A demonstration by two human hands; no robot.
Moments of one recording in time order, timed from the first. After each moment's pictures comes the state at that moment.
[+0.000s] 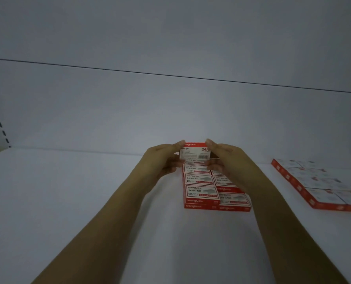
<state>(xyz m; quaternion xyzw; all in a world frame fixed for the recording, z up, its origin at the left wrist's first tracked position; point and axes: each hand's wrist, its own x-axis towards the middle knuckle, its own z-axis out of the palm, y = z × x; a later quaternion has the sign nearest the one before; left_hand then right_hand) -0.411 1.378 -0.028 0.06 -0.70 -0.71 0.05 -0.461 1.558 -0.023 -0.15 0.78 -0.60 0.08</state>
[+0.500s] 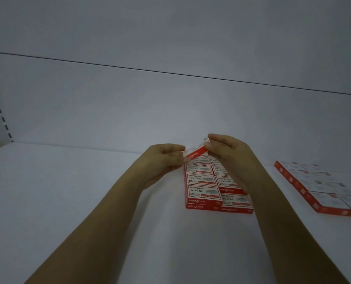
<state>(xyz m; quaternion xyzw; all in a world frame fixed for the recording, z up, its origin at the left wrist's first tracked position) -0.417 1.364 -0.034 0.01 -0.67 -0.74 -0.01 -0.452 1.554 -0.013 -0.17 0.76 -0.63 0.03</state>
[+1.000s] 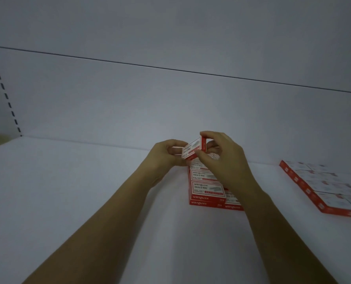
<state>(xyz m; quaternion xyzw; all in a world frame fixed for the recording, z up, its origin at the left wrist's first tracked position) -0.417 1.371 -0.041 0.00 -0.72 -0.69 0.08 -0.435 1.526 -0.020 -0.27 0.85 -0.40 -0.20</state>
